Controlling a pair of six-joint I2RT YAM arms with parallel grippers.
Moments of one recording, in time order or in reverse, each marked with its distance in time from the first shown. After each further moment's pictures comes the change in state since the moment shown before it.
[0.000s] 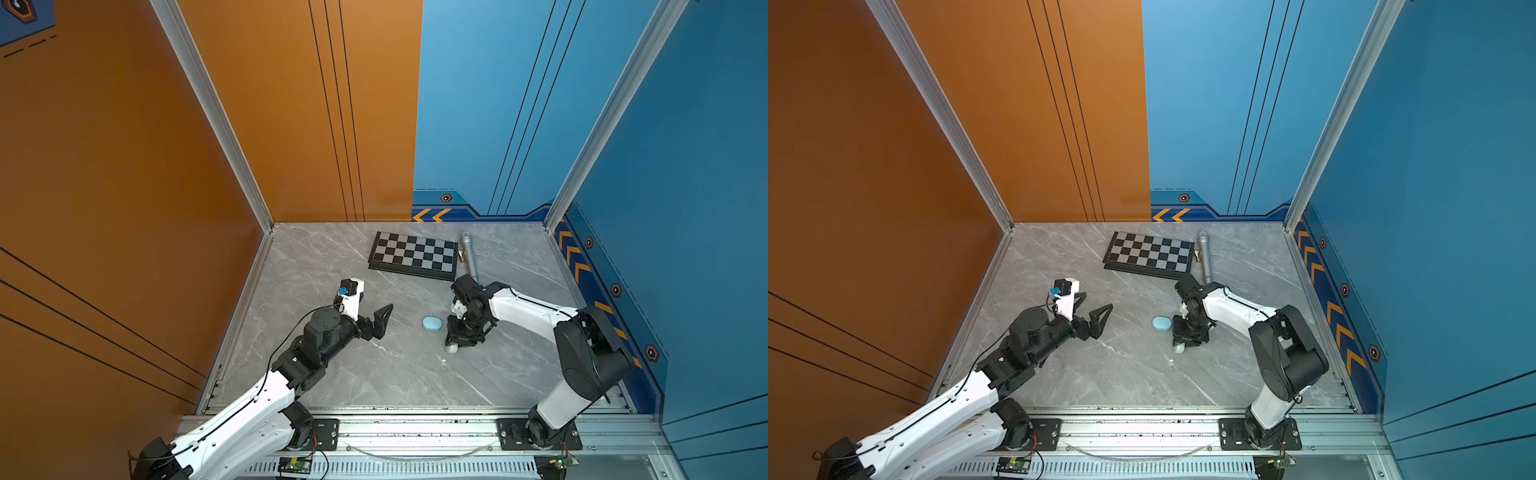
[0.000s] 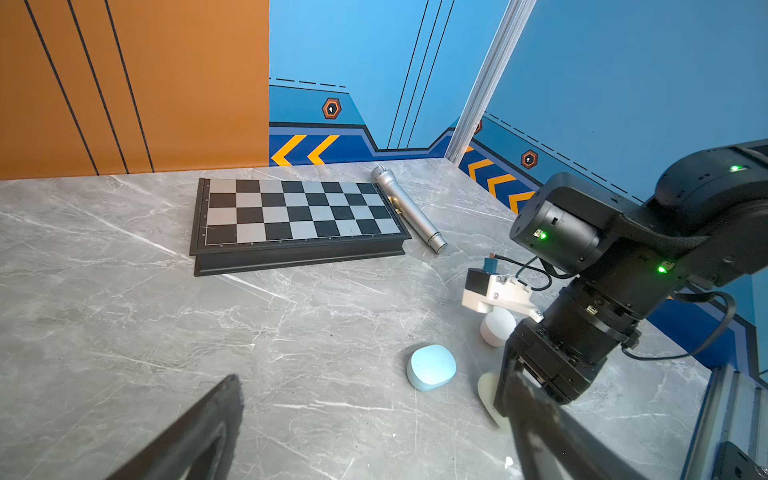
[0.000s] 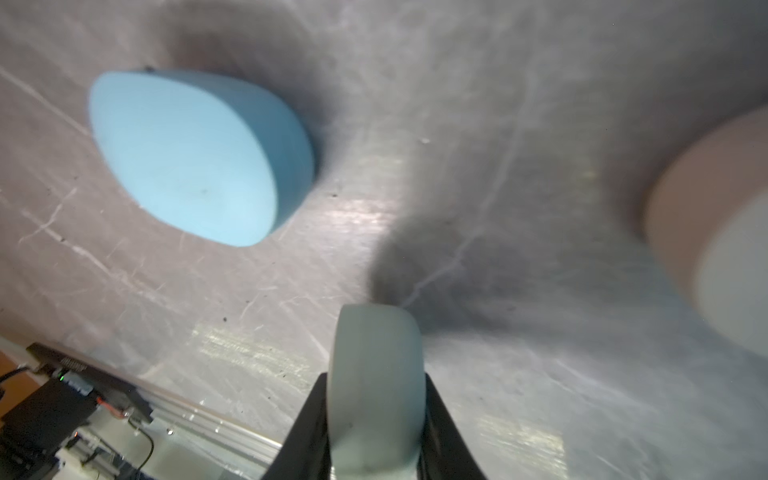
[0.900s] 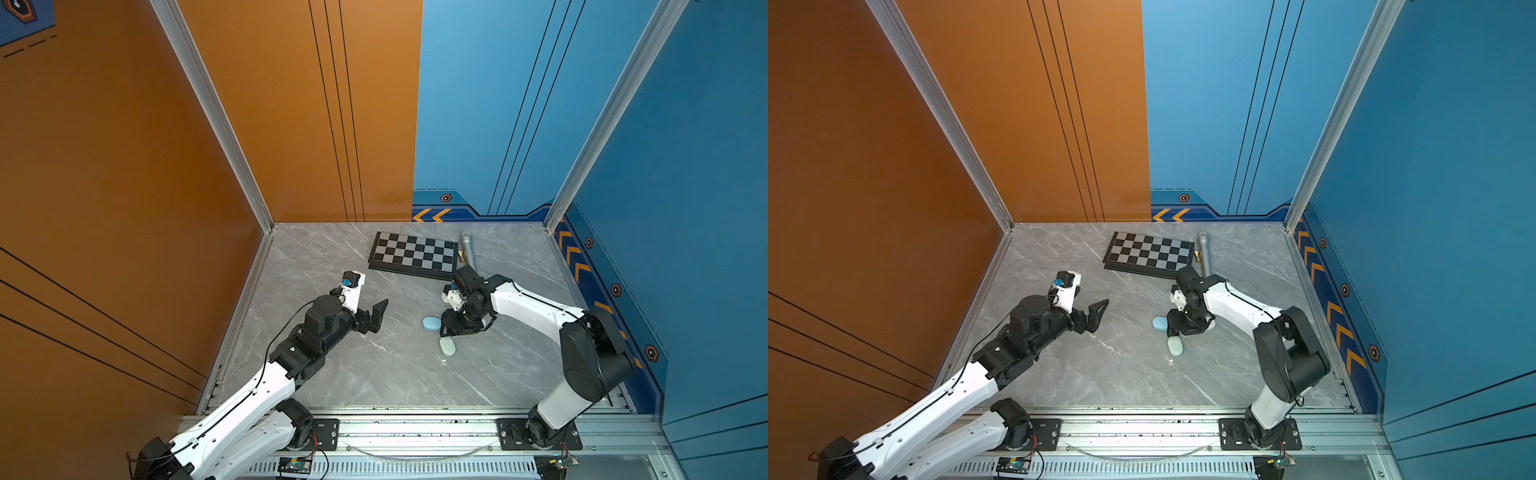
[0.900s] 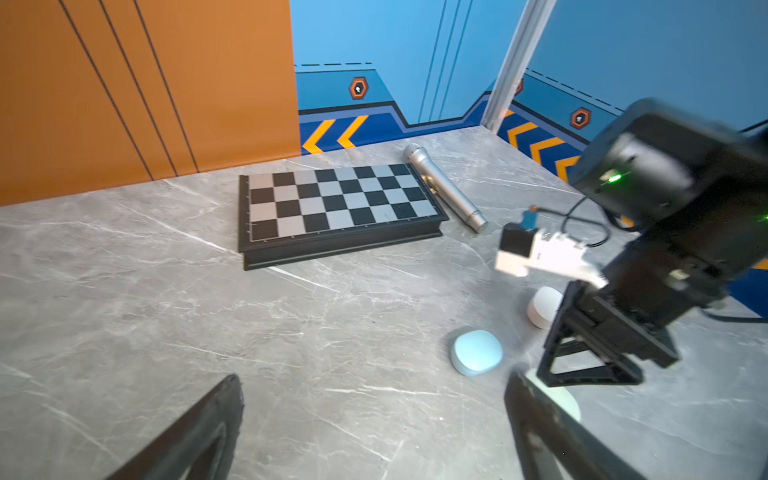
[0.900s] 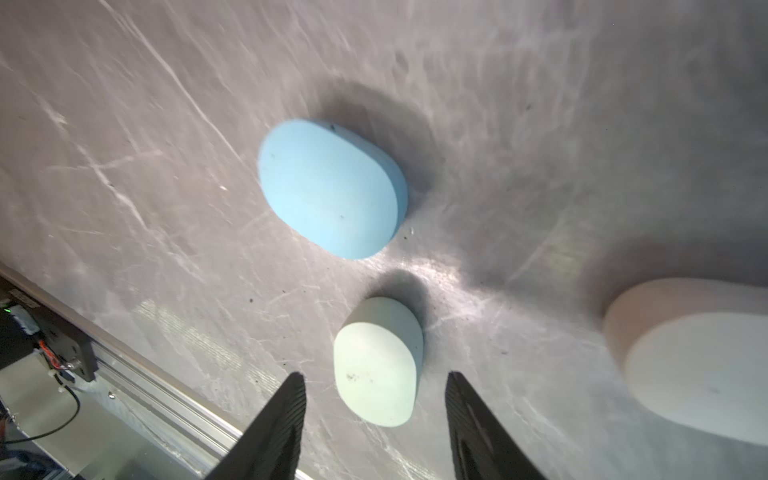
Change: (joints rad) left arm 0.098 0.066 0.136 -0.169 -0.032 0.144; right arm -0.034 -0.080 0.119 -0.041 0.109 -0.248
